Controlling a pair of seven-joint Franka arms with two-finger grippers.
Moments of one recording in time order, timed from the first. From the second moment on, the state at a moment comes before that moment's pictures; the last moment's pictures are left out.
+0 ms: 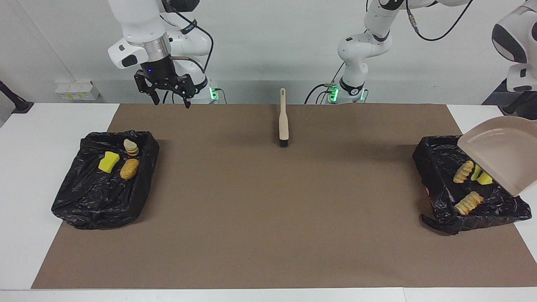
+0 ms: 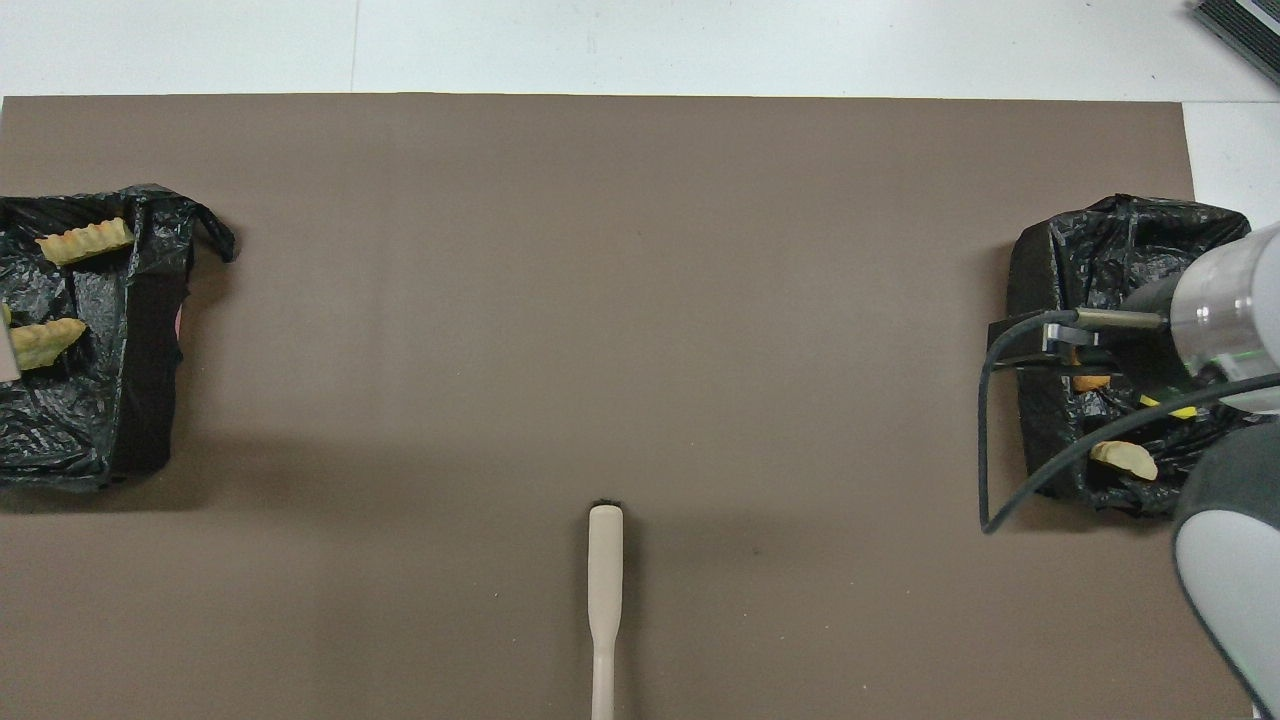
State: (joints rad) left arm 0.24 0.18 -0.09 -1.37 0.68 1.65 1.44; right arm -0.01 -0.06 0.16 -1.56 0.00 1.52 0.32
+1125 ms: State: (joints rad) left arm -0.03 0.06 -0.12 -1.55 0.22 1.58 0.37; right arm -0.04 -0.03 0.09 -1.44 -0.02 1.41 0.25
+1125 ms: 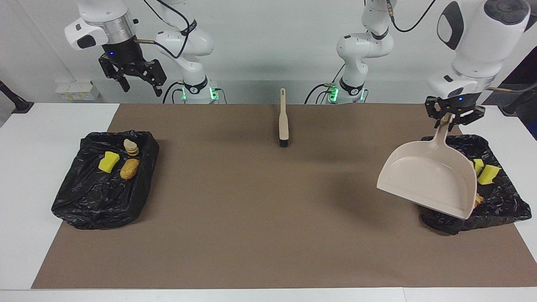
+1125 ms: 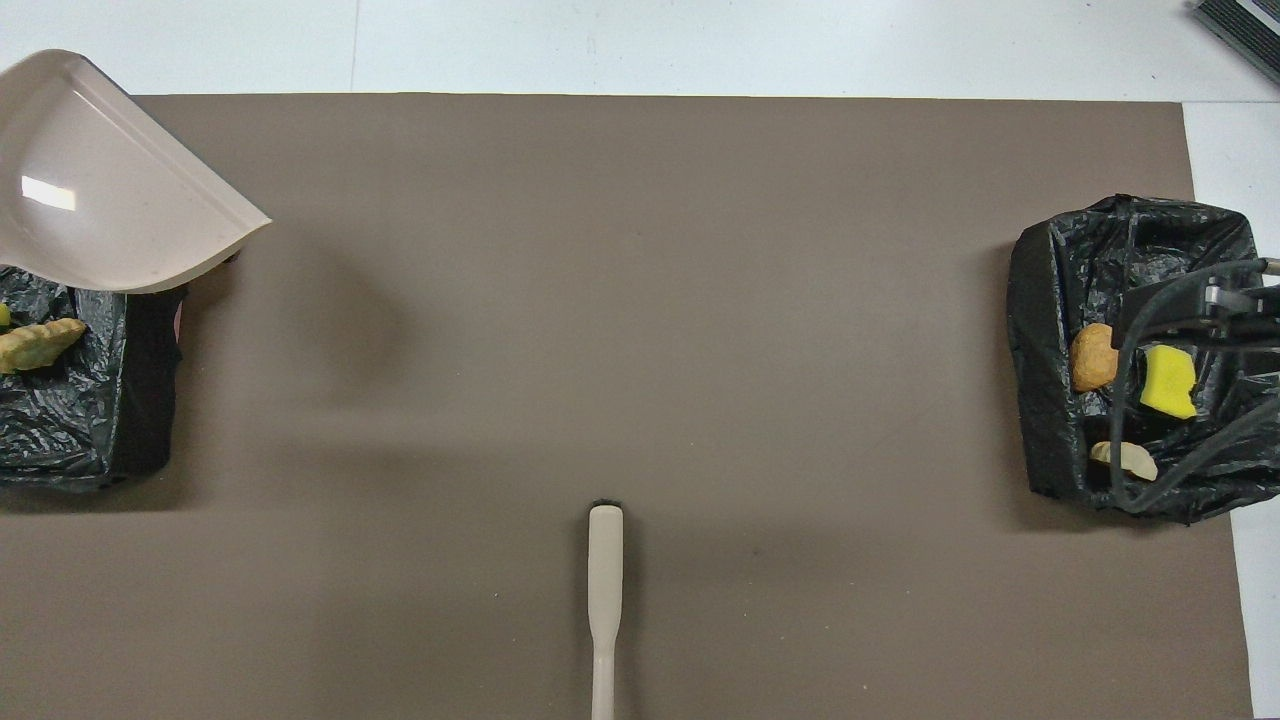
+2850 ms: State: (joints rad) left arm -0.65 0.36 -0.12 -1.75 -0.02 2.10 -0.51; right arm -0.04 0.11 0.10 -1.28 -0.07 1.38 0.18
